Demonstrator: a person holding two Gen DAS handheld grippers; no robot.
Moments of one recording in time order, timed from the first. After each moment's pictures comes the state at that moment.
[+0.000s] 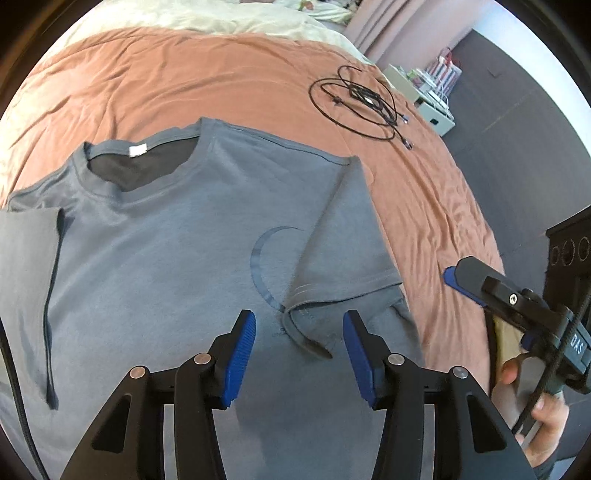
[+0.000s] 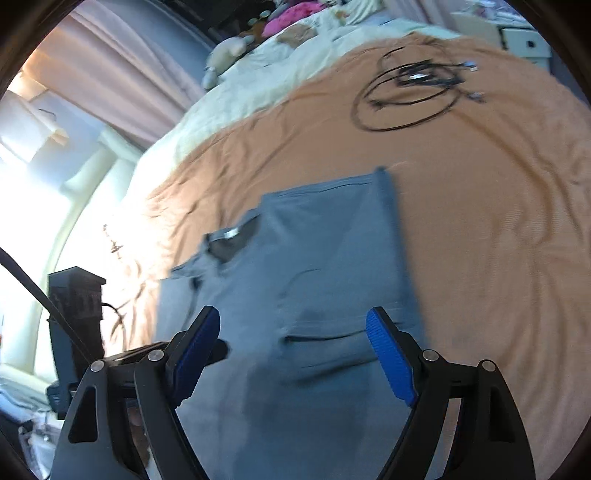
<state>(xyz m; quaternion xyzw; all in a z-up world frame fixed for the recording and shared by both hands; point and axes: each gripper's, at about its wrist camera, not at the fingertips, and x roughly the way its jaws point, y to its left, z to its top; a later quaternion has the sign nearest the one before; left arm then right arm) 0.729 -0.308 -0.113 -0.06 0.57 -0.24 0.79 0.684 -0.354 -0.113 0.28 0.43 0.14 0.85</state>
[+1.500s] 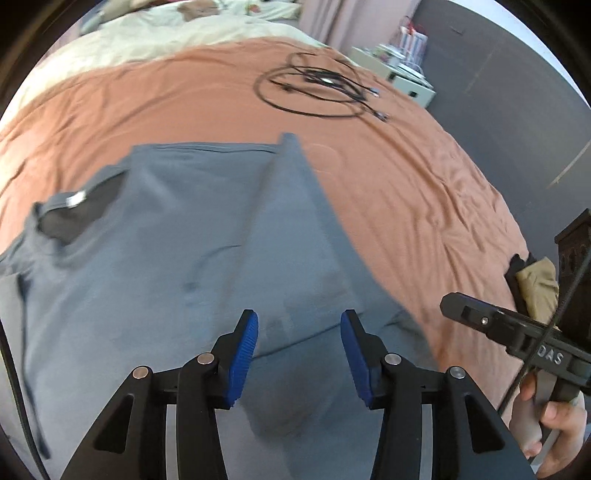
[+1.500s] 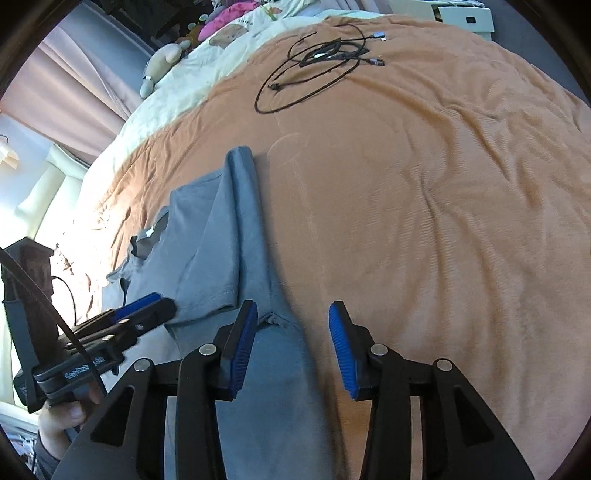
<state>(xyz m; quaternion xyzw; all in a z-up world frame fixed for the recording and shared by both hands) 0.730 -0.387 -0.144 0.03 0.53 -0.27 0.80 0.653 -0.398 -0.161 0.29 0.45 0.06 0.84</state>
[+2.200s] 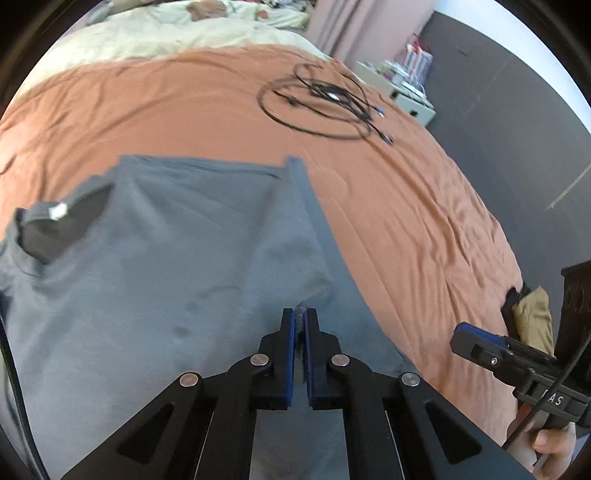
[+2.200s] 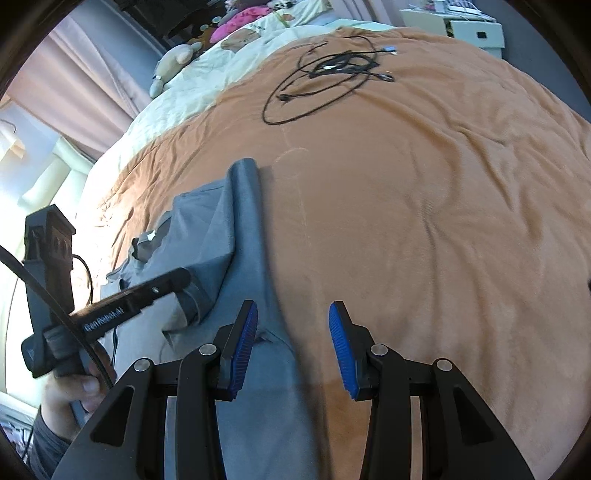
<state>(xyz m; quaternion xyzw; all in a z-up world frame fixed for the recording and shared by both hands) 0.766 -0.378 -0.145 -0.02 0.51 -0.27 0.81 0.671 -0.393 -0.152 0.26 0.44 0.08 0.86</state>
